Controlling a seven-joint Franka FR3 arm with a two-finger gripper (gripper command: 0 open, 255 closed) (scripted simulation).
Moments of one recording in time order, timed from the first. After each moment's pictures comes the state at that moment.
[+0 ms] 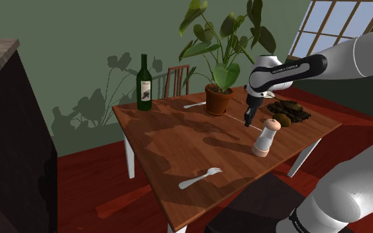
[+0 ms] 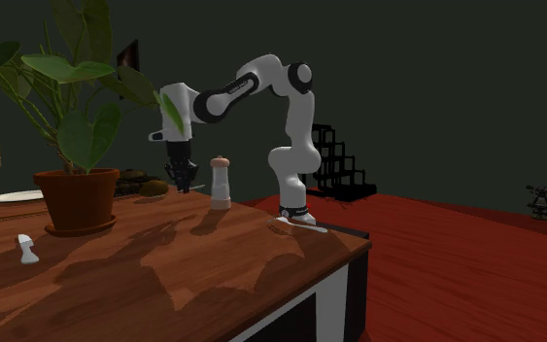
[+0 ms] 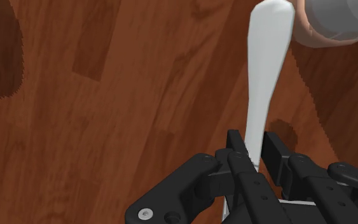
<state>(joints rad) -0.15 -0.23 -0.22 -2.36 -0.10 2.07 -0.51</state>
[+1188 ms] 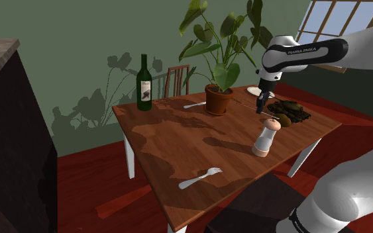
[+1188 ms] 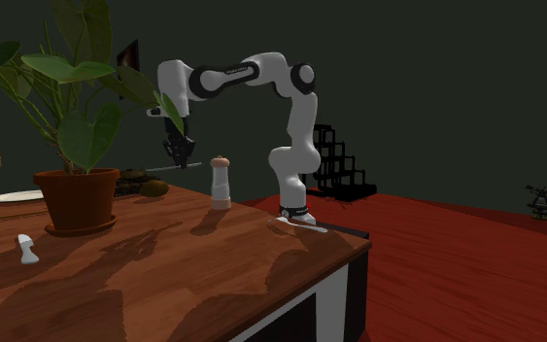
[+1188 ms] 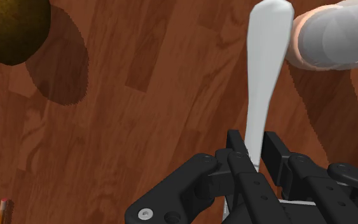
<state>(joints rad) -0.18 -0.30 -0.26 -2.22 -0.12 1.86 -0.58</state>
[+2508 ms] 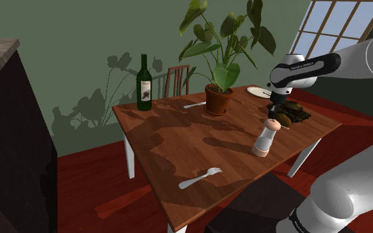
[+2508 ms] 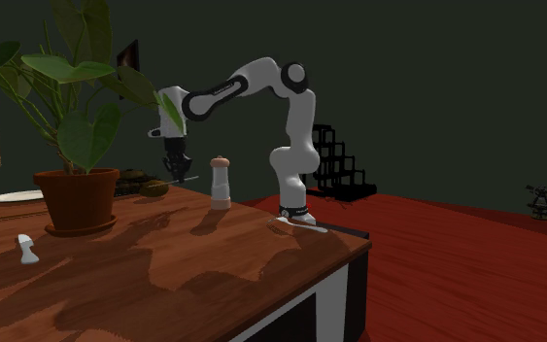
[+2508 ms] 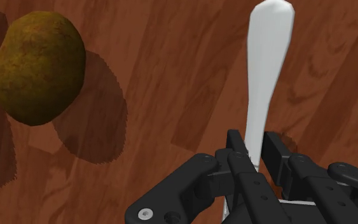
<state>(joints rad) -0.26 -0.22 -0.39 -2.31 -0.16 2.04 -0.76</state>
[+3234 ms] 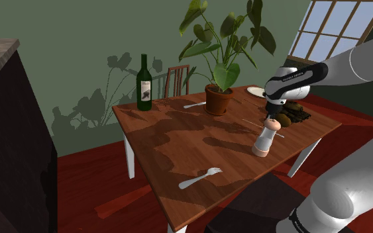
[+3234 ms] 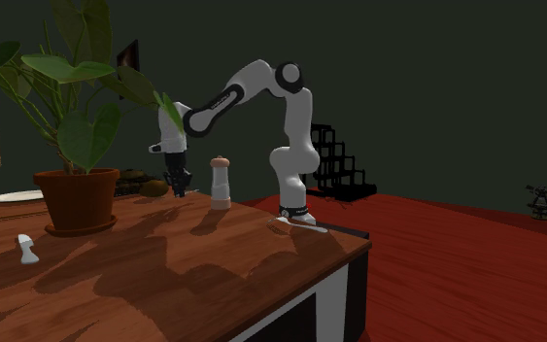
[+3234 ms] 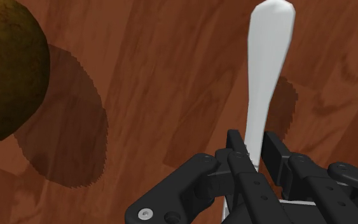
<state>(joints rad) -0.26 -0.15 -0.41 -2.39 -0.15 2.19 -0.77</state>
